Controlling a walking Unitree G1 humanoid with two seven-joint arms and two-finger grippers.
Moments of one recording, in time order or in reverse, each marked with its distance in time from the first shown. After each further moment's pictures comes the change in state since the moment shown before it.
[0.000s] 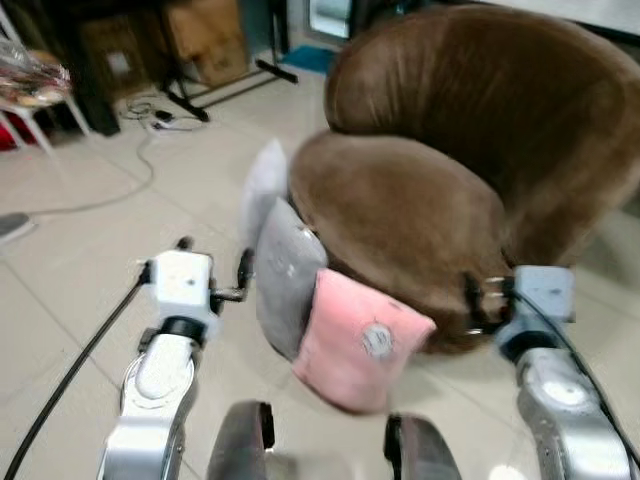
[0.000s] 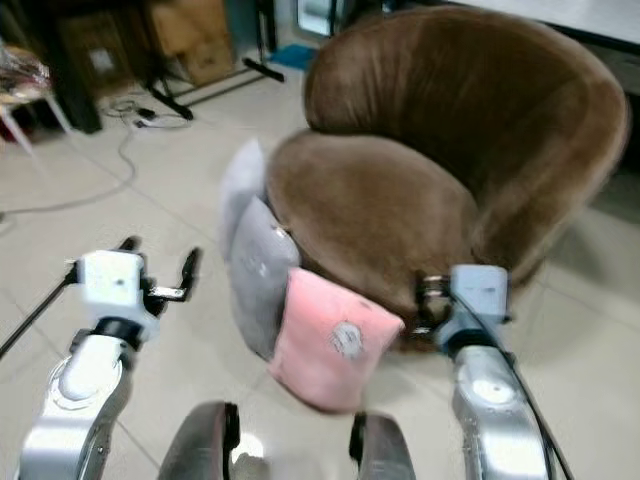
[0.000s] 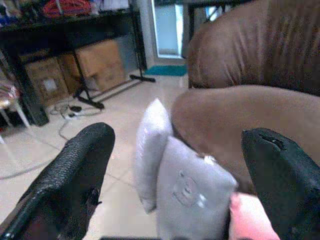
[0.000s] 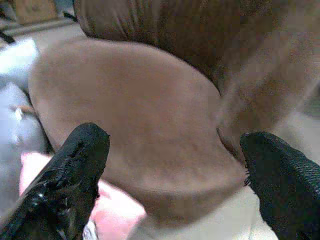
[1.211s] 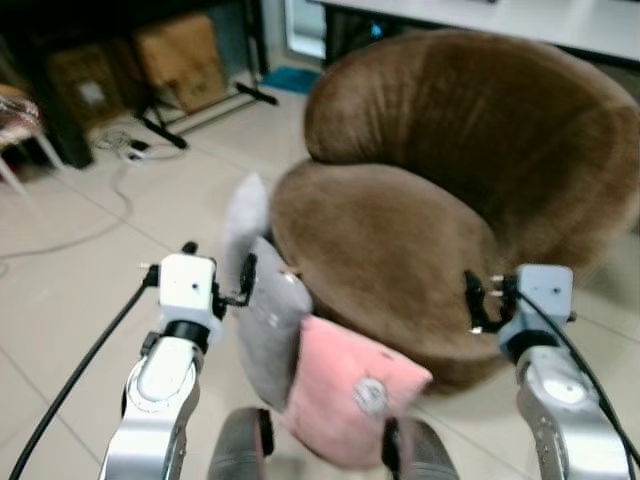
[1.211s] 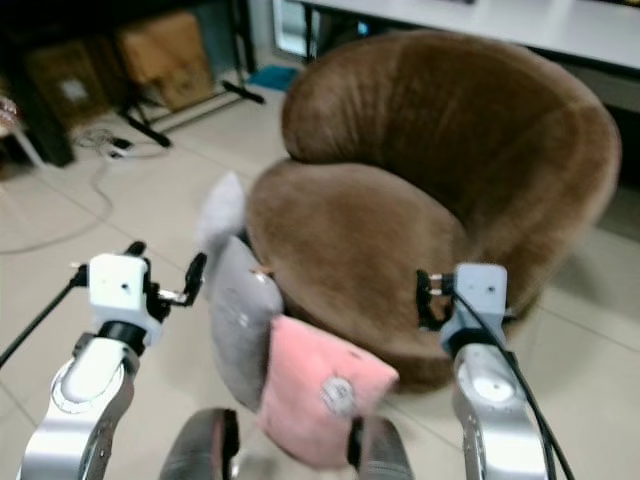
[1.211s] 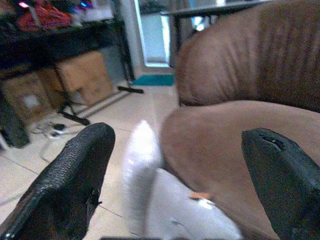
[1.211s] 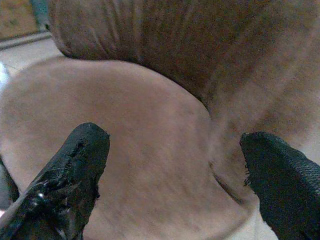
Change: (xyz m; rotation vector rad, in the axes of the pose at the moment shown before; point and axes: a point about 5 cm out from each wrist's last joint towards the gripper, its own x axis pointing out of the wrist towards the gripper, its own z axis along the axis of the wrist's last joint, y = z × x) left arm -0.002 -0.001 -0.004 0.001 0.018 -0.015; right arm 0.002 0.000 -0.003 -0.005 0.007 0.000
